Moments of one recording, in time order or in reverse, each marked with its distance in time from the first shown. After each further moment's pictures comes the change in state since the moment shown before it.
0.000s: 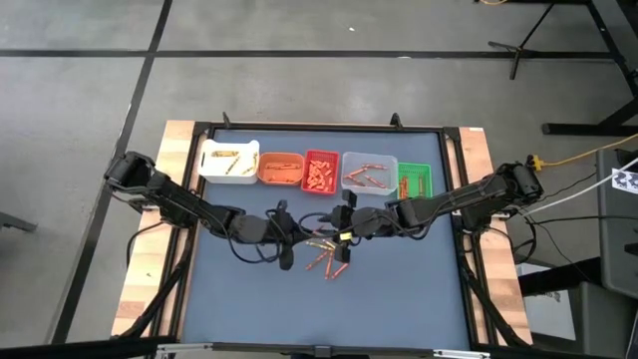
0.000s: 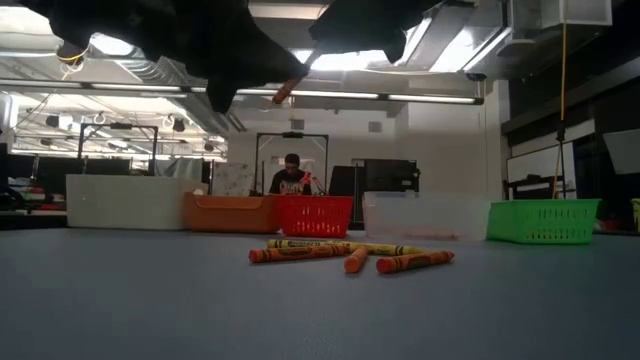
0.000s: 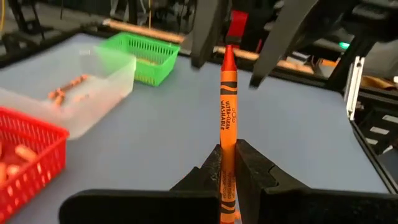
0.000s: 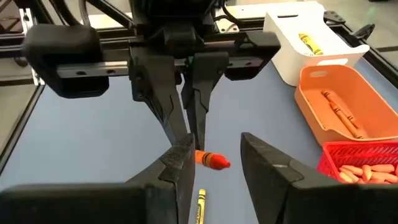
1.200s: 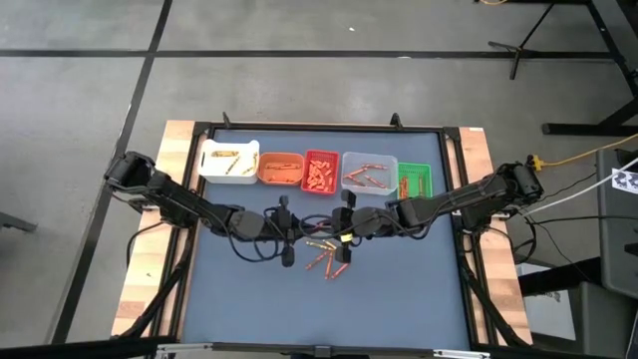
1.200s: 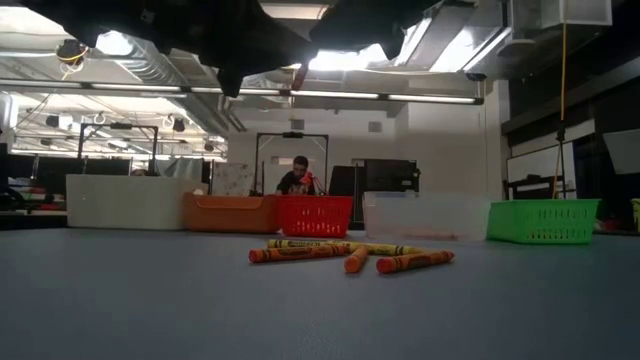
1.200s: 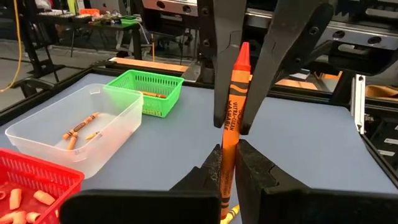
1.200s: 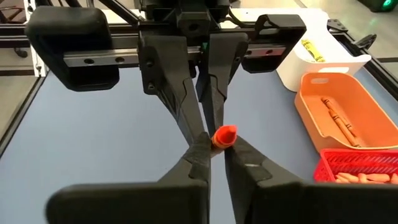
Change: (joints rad) left arm 0.019 0.000 0.000 0.109 -0.017 0.144; right arm 0.000 -0.001 0.000 0.004 -0.010 -0.048
